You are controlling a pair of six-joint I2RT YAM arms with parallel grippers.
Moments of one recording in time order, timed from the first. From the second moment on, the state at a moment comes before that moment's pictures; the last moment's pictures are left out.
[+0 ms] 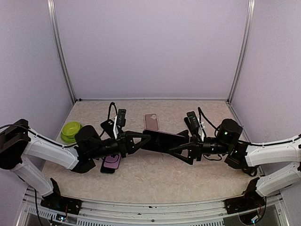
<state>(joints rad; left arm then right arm) -0.96 1.50 0.53 1.18 0.40 -0.64 0.87 1.21 0.49 0.78 -0.65 0.48</state>
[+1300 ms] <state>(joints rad) -0.98 1.61 0.56 1.36 0.38 -0.72 0.86 1.26 0.47 0.87 -0.65 0.60</state>
